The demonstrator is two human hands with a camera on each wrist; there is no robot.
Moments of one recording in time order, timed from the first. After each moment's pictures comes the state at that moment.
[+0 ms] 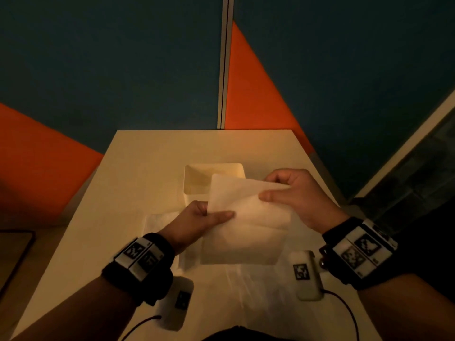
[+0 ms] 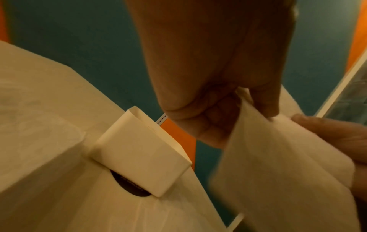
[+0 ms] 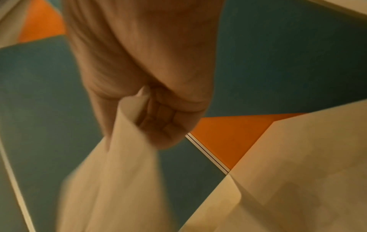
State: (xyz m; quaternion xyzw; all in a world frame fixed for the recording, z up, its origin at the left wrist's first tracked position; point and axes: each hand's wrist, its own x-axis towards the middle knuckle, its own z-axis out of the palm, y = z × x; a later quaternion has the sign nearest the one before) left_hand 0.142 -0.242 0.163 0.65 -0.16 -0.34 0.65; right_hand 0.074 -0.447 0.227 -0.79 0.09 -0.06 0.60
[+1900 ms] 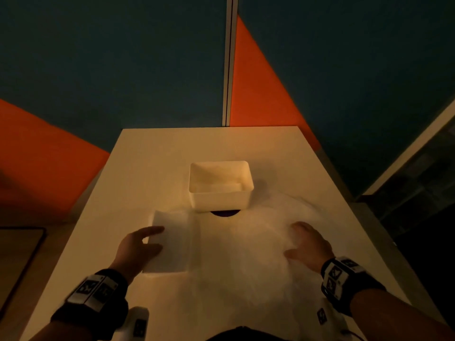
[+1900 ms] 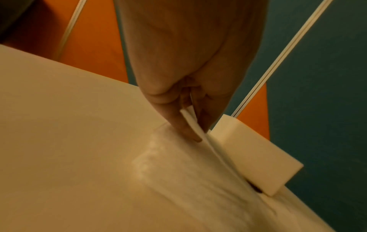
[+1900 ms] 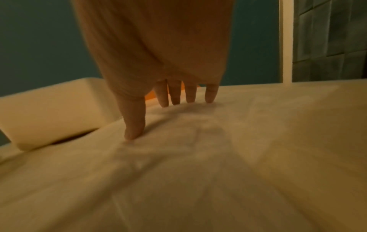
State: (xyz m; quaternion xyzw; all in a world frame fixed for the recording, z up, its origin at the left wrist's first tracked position) left_hand 0.156 -0.137 0.095 0.85 0.06 -0.19 0.48; right_hand 0.044 -0.509 0.058 -0.94 0.25 0.14 0.20
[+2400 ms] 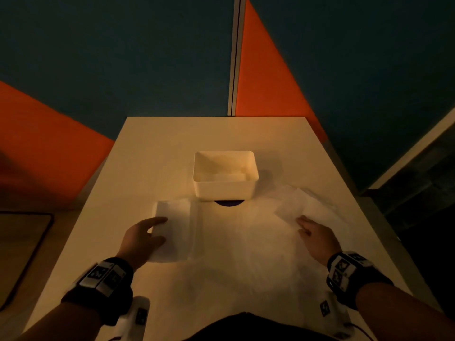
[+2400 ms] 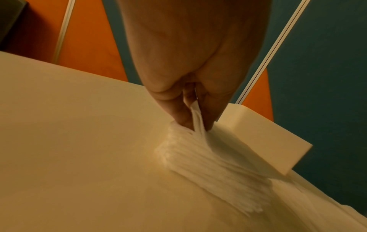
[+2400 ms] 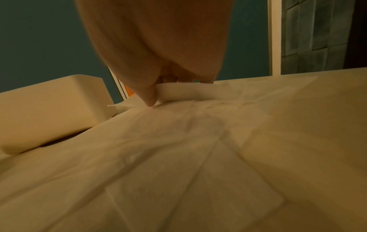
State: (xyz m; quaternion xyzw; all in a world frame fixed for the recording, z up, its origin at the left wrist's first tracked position) left_hand 0.155 -0.132 0.076 0.89 0.02 -0.16 0.42; right_hand 0.038 -0.517 0.045 -0.93 0.24 0.07 0.26
